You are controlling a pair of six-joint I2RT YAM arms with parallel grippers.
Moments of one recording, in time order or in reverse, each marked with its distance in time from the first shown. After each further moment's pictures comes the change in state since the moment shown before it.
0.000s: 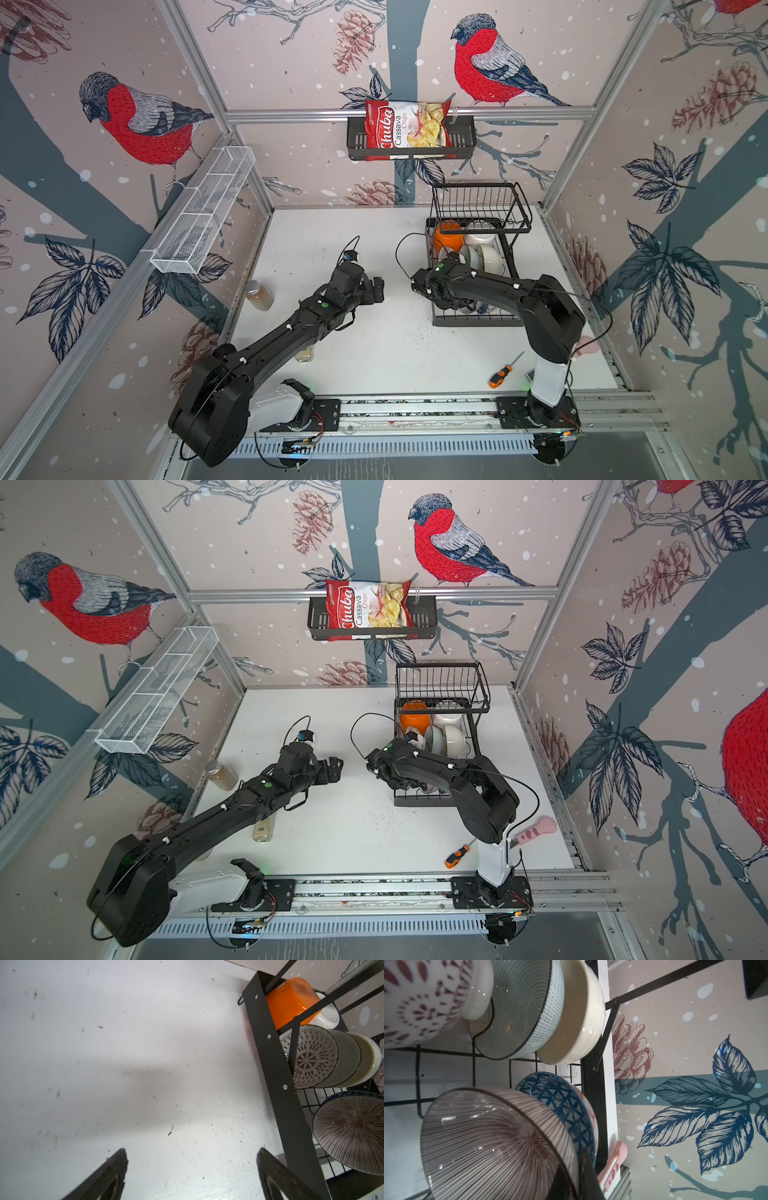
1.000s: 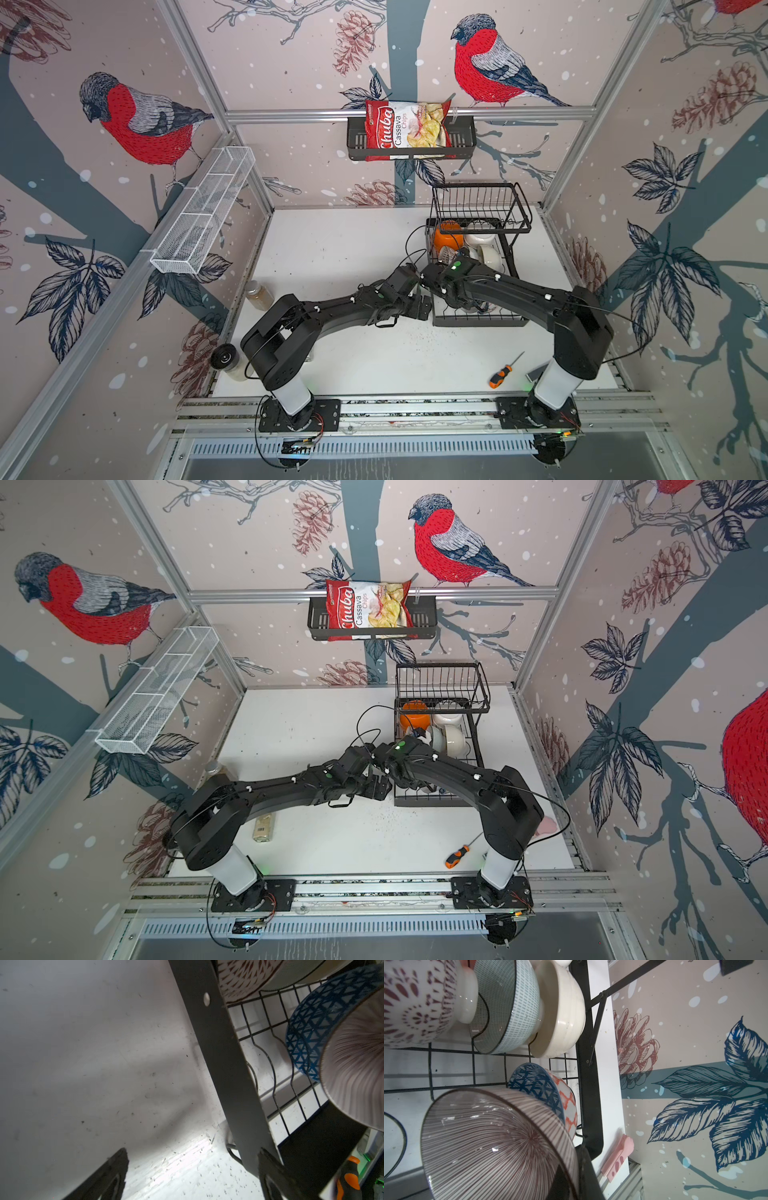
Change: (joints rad) left arm -0.289 0.470 0.248 0.037 0.157 0.001; right arm 0.000 -0.155 -0.027 -0.003 -0.058 0.003
